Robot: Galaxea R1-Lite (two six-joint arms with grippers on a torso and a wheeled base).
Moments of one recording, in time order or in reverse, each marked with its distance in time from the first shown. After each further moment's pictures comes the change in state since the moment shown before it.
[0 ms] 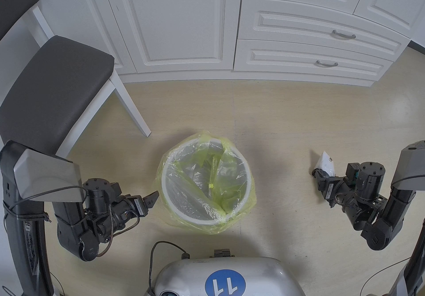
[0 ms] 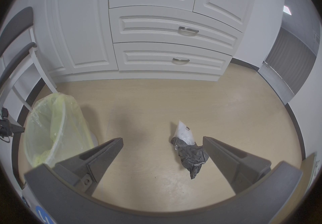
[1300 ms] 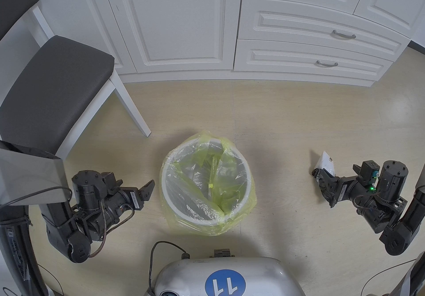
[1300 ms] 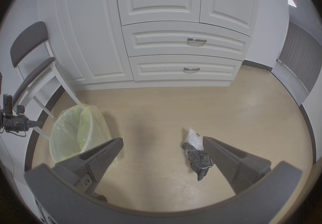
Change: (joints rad) left arm -0.043 -0.149 0.049 0.001 0.111 0.139; right arm -0.017 -0.189 0.124 0.000 0.170 -0.007
